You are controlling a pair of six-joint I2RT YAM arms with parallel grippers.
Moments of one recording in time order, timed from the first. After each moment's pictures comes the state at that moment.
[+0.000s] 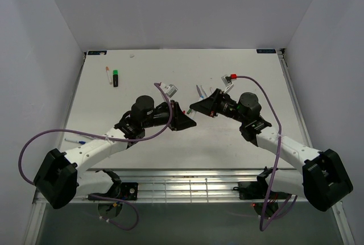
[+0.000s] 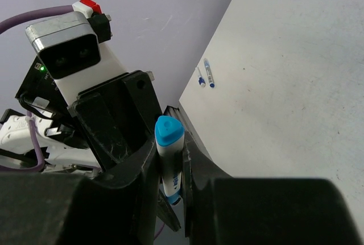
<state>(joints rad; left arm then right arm) -0.72 1.20 0.70 0.31 0.57 -0.67 0.56 1.17 0.61 0.59 -0.56 1.02</state>
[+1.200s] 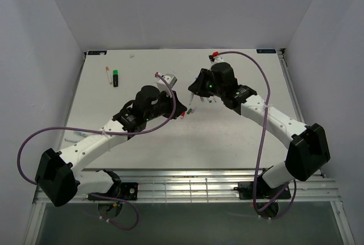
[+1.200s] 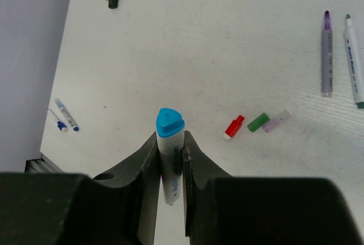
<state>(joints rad) -0.72 1.23 0.91 -0.07 0.14 -0.42 0.64 1.47 1.20 -0.17 -0.05 0.65</state>
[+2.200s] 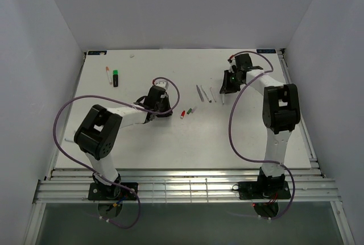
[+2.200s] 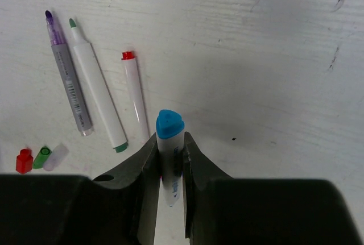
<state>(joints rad) -0.53 1.76 0.92 0.06 -0.03 -0.46 0.19 2.06 1.52 -0.47 -0.31 0.20</state>
